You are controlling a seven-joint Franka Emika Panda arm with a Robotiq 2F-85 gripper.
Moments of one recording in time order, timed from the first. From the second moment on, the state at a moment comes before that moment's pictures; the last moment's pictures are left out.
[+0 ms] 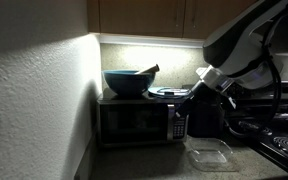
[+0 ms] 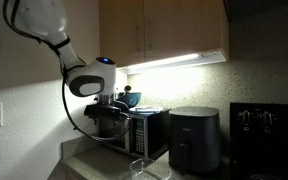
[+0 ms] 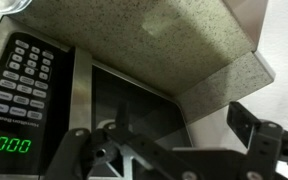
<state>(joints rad) 0.36 -0.13 -0.09 -2.48 0.85 2.81 -0.94</state>
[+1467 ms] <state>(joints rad) 0.35 0.11 -0.15 -2.29 0.93 2.96 -0.97</state>
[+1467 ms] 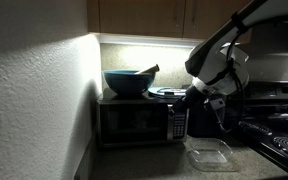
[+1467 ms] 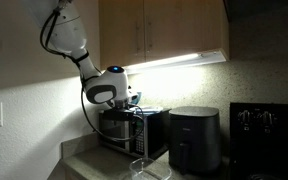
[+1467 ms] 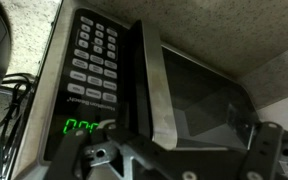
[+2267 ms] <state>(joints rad) 0.35 0.11 -0.13 -2.22 1.11 2.96 -1.05</state>
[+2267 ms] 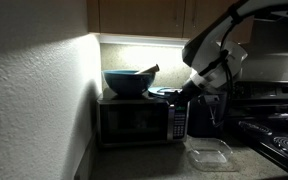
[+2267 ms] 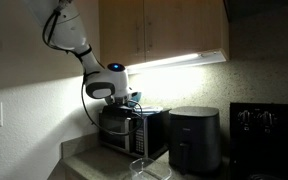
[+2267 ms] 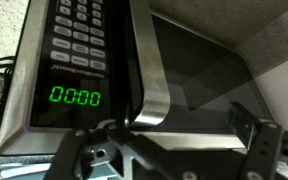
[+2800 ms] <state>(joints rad) 0.37 0.13 -0.13 -2.24 1.10 2.95 -1.04</state>
